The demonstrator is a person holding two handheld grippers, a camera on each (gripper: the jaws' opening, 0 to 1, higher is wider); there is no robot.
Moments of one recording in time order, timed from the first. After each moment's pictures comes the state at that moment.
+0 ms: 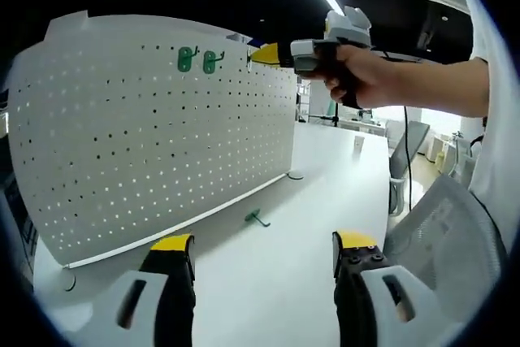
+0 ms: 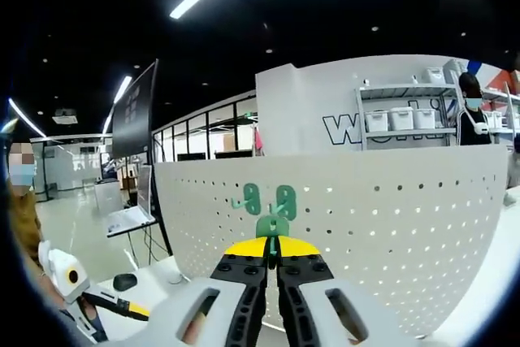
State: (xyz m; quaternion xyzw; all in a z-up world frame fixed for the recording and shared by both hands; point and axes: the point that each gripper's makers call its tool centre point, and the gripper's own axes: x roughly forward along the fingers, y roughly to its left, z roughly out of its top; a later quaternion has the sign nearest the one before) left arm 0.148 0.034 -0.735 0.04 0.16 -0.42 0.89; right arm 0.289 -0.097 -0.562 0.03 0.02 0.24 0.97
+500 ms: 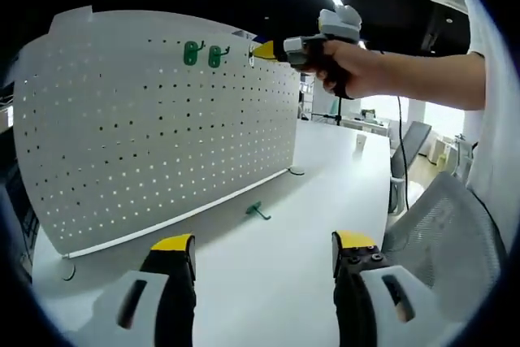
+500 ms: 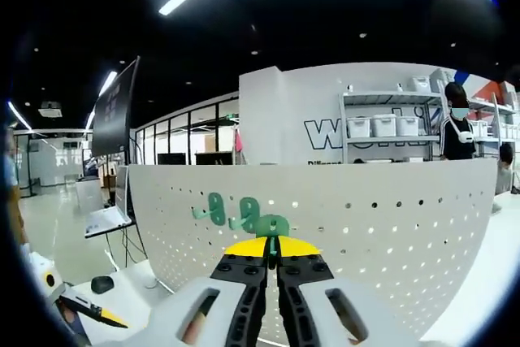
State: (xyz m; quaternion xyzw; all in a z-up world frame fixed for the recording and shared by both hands) left arm 0.143 0.042 -0.741 0.03 0.16 -0.41 0.90; right arm 0.320 -0.122 -0.554 0.02 0.01 0.19 0.98
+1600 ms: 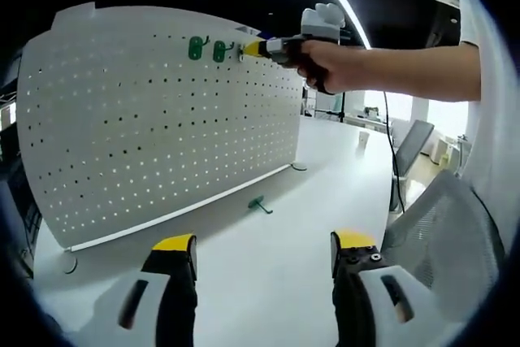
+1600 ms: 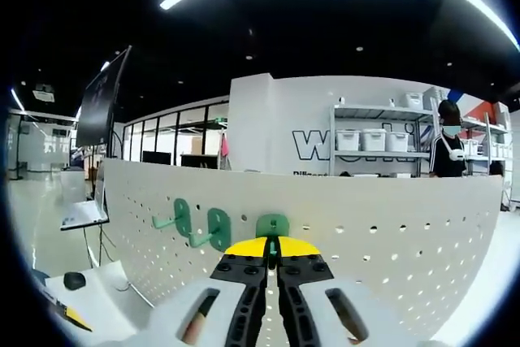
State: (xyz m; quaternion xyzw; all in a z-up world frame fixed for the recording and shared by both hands) left arm 0.142 0.047 -0.746 0.03 0.18 -0.40 0.90; right arm 0.359 -0.125 -0.553 -0.02 -0.02 0.16 0.99
